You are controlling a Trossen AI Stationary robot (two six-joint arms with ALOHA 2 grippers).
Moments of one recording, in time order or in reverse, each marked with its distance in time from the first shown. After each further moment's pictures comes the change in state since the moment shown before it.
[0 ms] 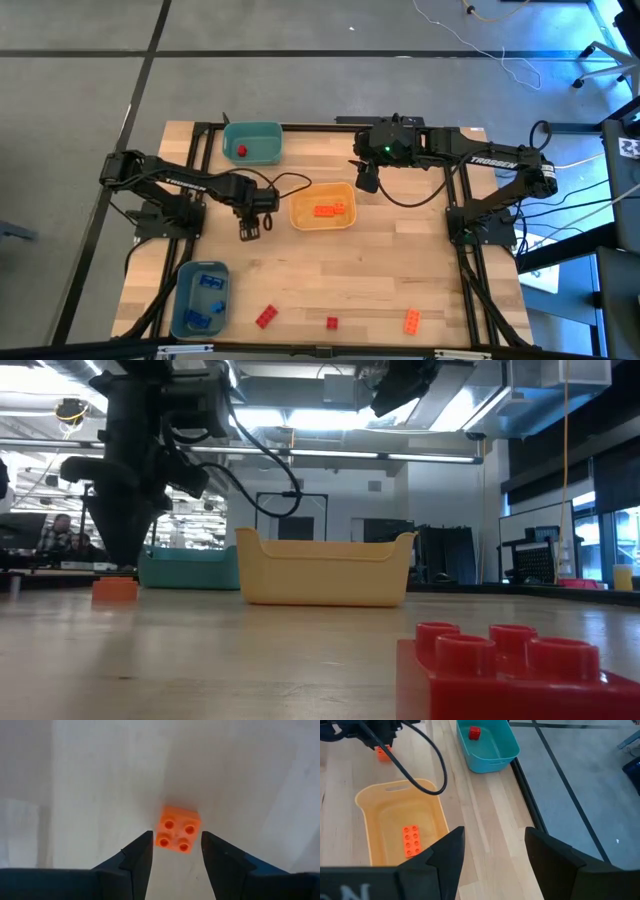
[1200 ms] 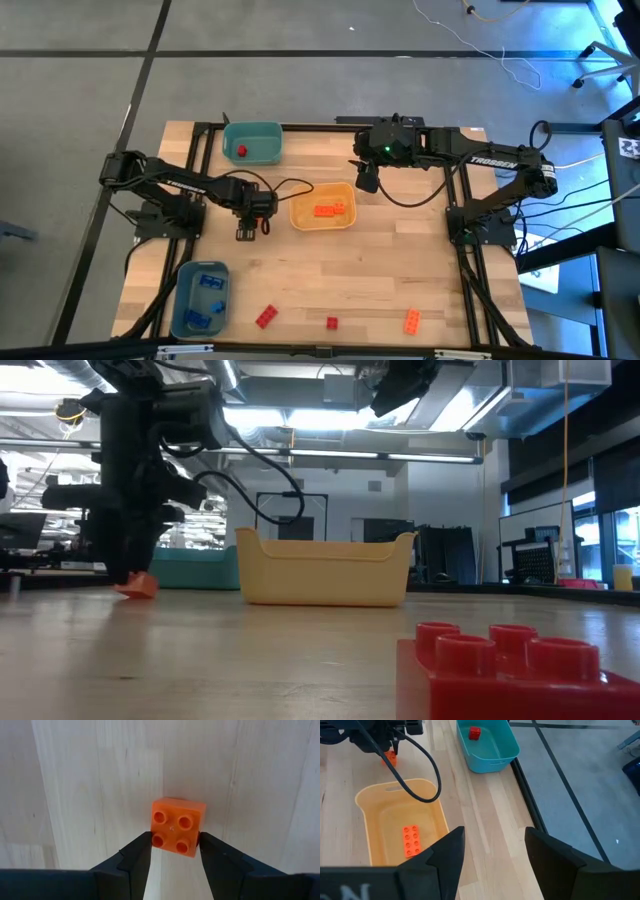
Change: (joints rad) left arm 0.000 -0.001 -0.095 0.151 -0.042 0.223; right arm 0.000 0.000 0.000 0.000 0.000 -0.003
